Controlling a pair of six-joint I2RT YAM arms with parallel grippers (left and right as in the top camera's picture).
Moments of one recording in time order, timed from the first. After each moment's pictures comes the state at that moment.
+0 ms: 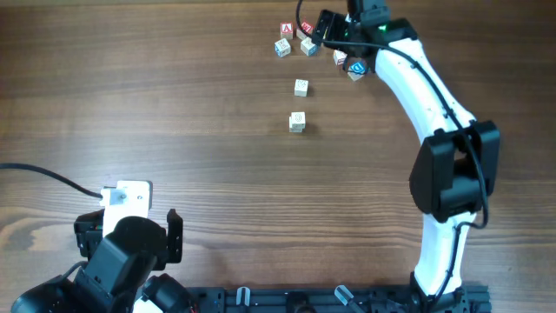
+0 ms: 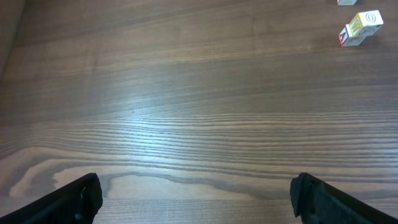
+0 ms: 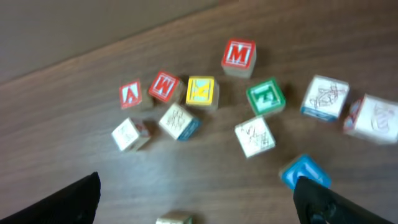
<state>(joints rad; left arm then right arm) -0.67 0.64 1.17 -1.50 -0.54 -0.43 0.27 2.18 1.90 -0.58 0.01 0.47</state>
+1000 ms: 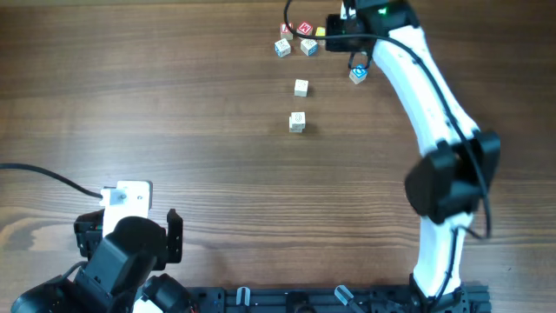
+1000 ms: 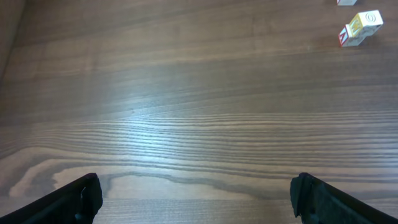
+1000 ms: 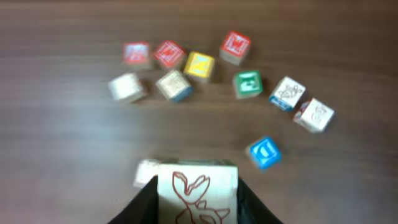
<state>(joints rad) -0.67 0.64 1.17 -1.50 -0.54 -0.43 0.33 2.12 2.12 -0.97 0.09 0.25</state>
